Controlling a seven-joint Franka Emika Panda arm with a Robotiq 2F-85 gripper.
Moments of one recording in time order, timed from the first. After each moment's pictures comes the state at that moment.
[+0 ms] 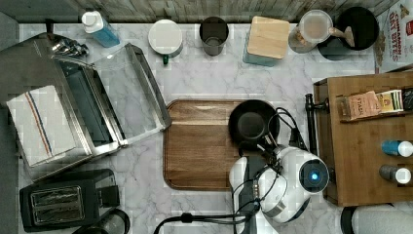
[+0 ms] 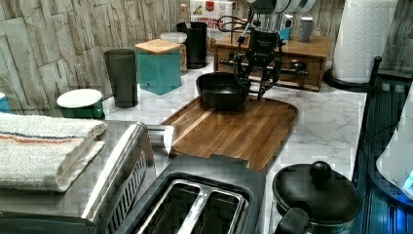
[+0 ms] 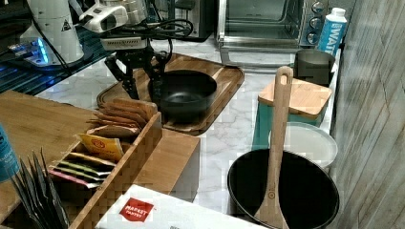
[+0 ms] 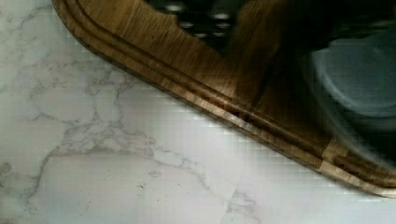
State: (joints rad) arm -0.16 0.09 -0.19 -2.58 0.32 1.12 -0.30
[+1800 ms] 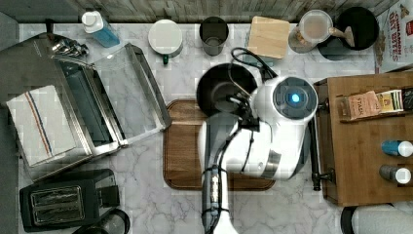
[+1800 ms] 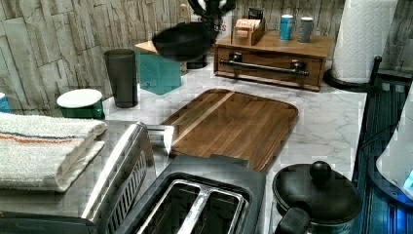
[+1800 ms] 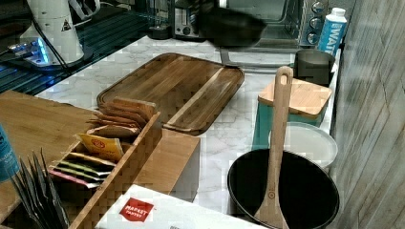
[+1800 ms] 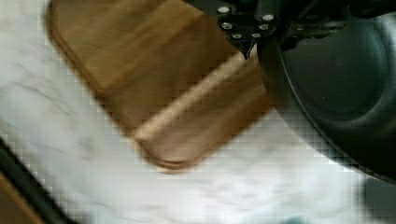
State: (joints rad) arm 0.02 0.04 -0.16 -2.03 0.09 0.49 -0.29
